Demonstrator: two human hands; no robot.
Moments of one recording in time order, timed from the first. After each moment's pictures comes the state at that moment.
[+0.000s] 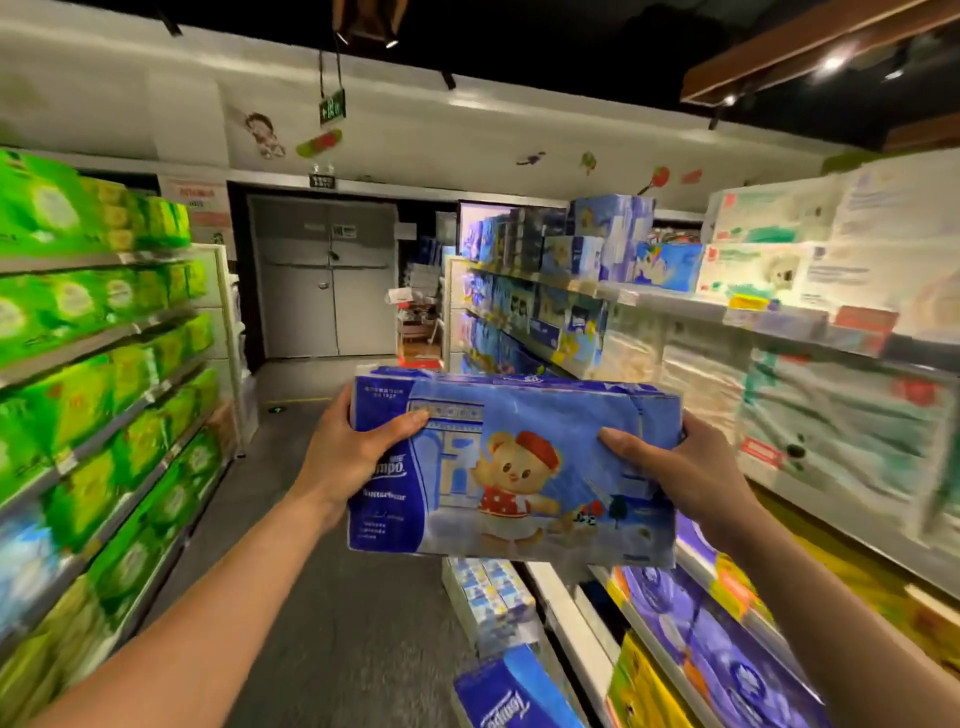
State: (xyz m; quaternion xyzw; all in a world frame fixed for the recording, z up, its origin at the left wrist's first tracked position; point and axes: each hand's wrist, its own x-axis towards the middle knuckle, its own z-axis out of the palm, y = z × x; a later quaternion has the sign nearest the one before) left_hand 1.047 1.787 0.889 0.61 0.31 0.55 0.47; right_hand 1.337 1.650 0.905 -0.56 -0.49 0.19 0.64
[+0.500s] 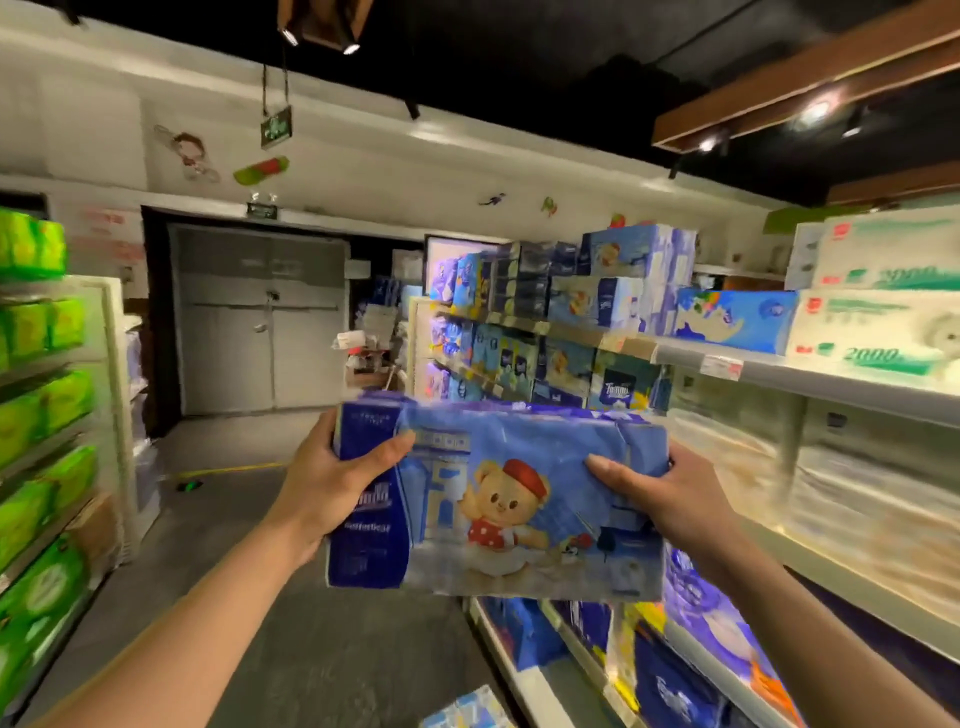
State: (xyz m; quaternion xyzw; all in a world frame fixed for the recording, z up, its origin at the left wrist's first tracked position) left_hand 1.117 2.287 0.896 0.66 0.26 0.53 0.46; right_hand 1.401 2.130 0.906 -0.61 -0.48 0.11 0.62
